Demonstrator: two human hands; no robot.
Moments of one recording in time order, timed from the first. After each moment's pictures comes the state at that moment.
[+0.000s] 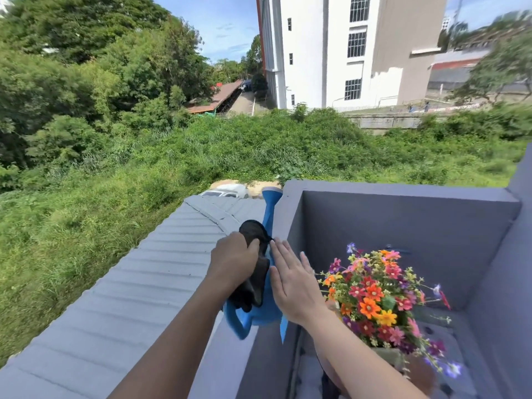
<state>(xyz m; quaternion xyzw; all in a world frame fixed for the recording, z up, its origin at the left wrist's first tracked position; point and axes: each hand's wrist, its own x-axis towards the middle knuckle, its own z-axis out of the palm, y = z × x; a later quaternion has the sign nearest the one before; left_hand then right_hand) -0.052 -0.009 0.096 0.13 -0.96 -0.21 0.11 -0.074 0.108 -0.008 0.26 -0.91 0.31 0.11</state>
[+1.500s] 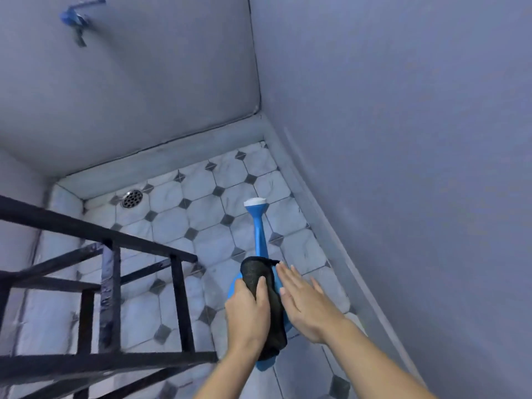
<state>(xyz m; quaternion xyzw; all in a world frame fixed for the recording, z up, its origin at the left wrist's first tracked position) -0.035 0.511 -0.664 0.10 -0.91 -0.37 -0.15 0.002 0.624 -0.704 -0.08 -0.90 0.36 -0.22</state>
